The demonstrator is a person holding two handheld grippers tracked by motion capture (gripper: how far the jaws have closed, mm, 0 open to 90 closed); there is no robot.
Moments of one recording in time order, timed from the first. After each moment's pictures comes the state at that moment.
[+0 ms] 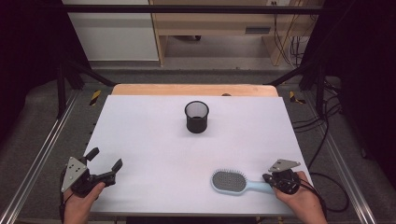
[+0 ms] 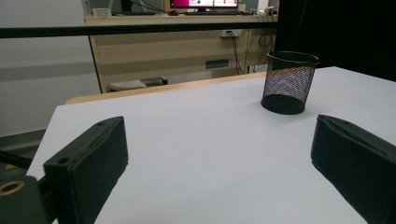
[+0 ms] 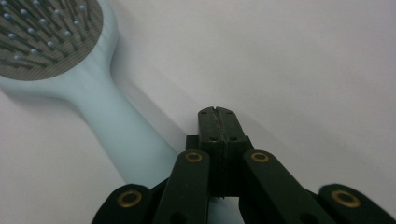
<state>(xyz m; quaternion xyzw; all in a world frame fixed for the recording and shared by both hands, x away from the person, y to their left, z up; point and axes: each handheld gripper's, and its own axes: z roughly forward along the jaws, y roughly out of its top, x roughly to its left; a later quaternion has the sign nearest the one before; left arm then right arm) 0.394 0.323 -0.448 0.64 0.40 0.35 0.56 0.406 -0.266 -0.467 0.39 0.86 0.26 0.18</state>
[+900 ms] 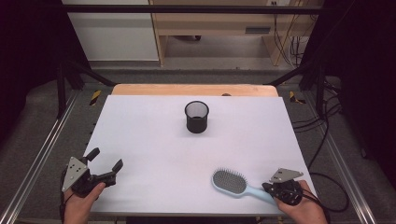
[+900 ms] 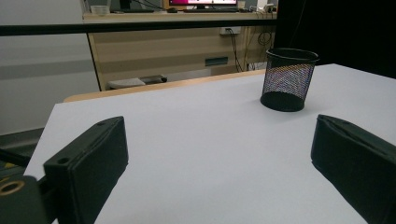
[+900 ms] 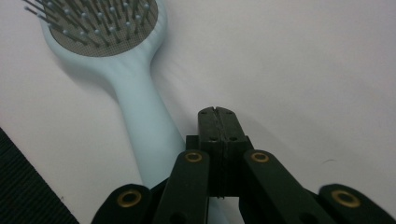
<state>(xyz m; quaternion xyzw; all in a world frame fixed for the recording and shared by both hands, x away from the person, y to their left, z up) 0.394 0.322 -0.449 0.65 0.40 0.35 0.55 0.379 -0.262 -0.462 0.37 0.87 0.28 0.17</state>
